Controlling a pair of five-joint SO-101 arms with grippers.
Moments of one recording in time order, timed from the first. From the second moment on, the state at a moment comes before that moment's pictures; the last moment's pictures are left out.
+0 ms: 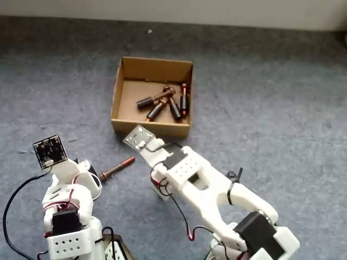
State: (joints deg) left arm -17.9 -103.7 96.0 59.7 17.9; right arm -45.5 -9.6 47.6 50.6 12.2
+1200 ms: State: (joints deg) left arm -15.9 -103.7 96.0 59.7 17.9; right arm -32.2 -41.8 61.6 59.4 0.1
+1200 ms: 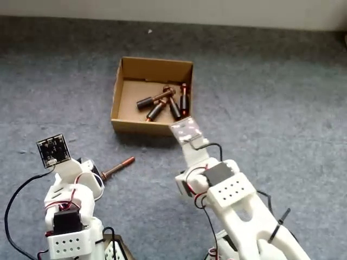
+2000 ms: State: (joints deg) left arm -12.4 -103.7 80.4 75.9 12.4; right arm -9.3 -44.6 71.4 41.0 -8.1
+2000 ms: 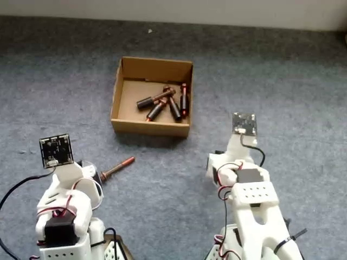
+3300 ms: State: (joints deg) left arm -7.1 -21.8 51.8 45.0 22.2; right arm -7.0 -44.6 71.4 41.0 -8.3
